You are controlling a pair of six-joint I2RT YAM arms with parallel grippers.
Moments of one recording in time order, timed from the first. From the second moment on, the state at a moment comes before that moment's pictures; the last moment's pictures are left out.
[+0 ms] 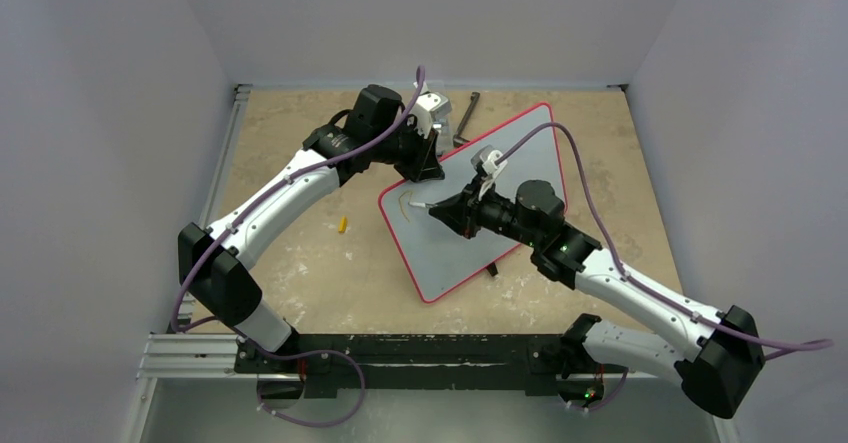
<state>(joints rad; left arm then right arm) -0.64 1.59 1.54 -0.60 0.44 -0.04 0.76 1.01 0.72 0.17 -0.25 0.29</state>
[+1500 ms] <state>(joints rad) -0.65 1.58 1.55 -0.62 0.43 -0.02 0.76 0.77 0.62 0.12 -0.08 0.32</state>
